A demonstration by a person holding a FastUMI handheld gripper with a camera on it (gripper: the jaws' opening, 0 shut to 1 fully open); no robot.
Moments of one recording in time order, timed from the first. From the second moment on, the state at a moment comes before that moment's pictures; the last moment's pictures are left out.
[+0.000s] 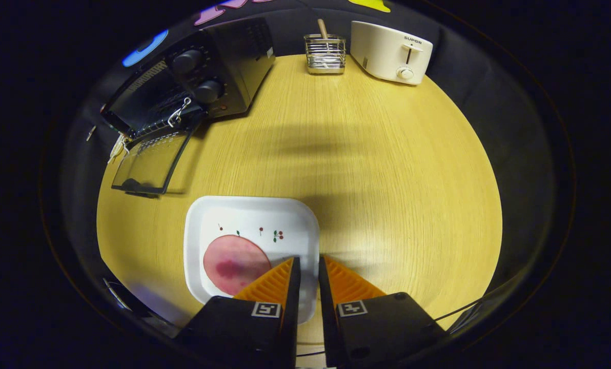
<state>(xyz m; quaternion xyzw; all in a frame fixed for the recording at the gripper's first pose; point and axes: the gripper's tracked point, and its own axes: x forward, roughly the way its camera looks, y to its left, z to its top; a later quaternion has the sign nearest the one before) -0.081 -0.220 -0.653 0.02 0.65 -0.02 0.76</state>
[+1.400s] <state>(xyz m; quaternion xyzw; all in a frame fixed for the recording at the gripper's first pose) -0.116 -0.213 -0.641 0.29 0.73 0.05 0.62</state>
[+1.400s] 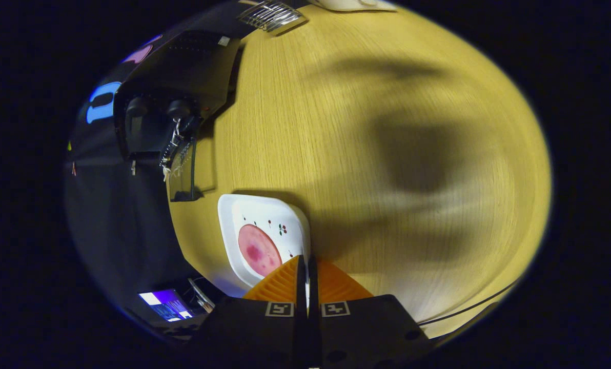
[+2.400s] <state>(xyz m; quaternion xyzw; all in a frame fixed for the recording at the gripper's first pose) -0.006 0.020 -0.587 0.61 0.47 -0.15 0.62</state>
